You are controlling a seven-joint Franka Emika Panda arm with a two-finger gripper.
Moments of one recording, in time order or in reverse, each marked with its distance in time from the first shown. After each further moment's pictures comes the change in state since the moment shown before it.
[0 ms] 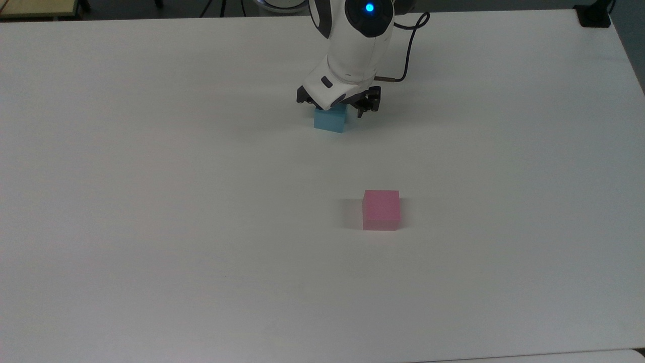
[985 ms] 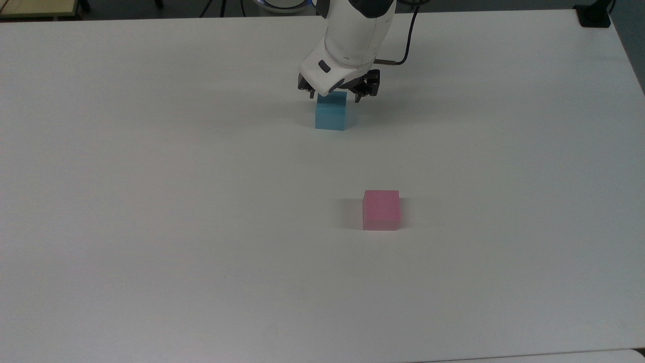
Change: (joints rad) arm -0.009 -0.050 0.000 0.060 -0.002 -0.152 -0.037
